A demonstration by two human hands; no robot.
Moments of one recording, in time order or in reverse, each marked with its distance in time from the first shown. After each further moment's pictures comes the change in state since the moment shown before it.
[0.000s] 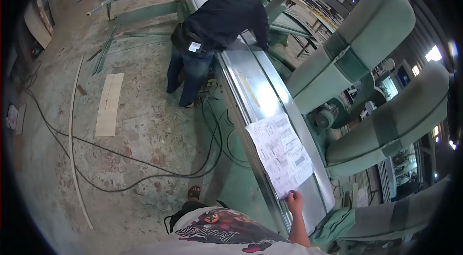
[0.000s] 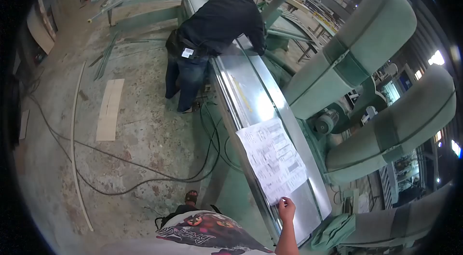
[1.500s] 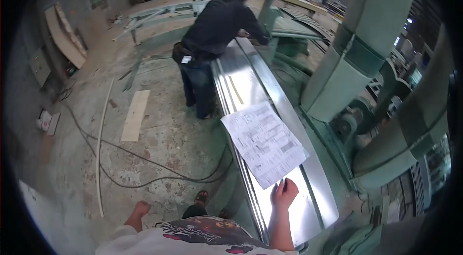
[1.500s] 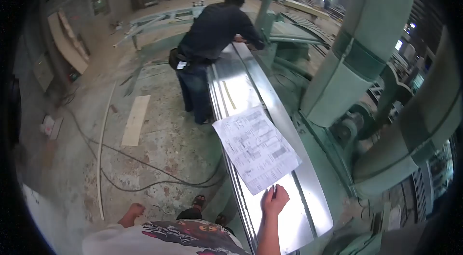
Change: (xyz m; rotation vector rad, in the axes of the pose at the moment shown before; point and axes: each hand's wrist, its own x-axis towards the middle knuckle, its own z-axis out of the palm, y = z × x) left_hand -0.120 -0.012 0.038 -0.174 0.415 -0.057; right_hand 0.059 0.060 -0.035 0.120 0.293 -0.487
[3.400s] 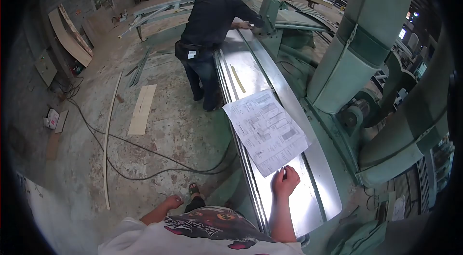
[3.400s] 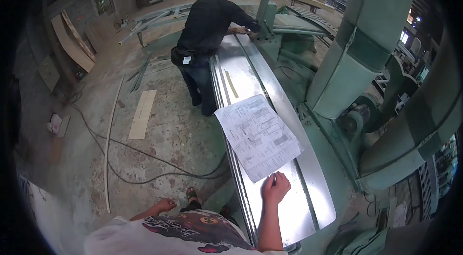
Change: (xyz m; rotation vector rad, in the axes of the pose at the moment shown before) left_hand -0.016 0.054 0.137 0.345 -0.223 0.293; right_hand -0.006 0.006 0.002 -0.043 0.085 -0.033
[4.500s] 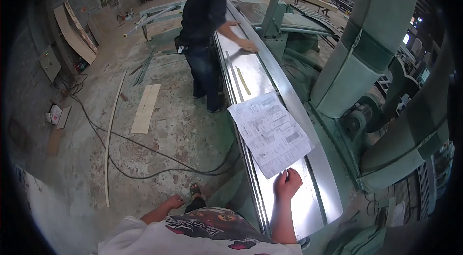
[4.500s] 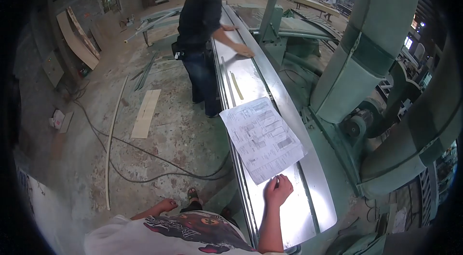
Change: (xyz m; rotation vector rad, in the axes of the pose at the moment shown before) left_hand -0.005 0.001 0.000 0.017 -0.002 0.035; right_hand 0.000 -0.001 -0.001 -0.033 -0.029 0.020
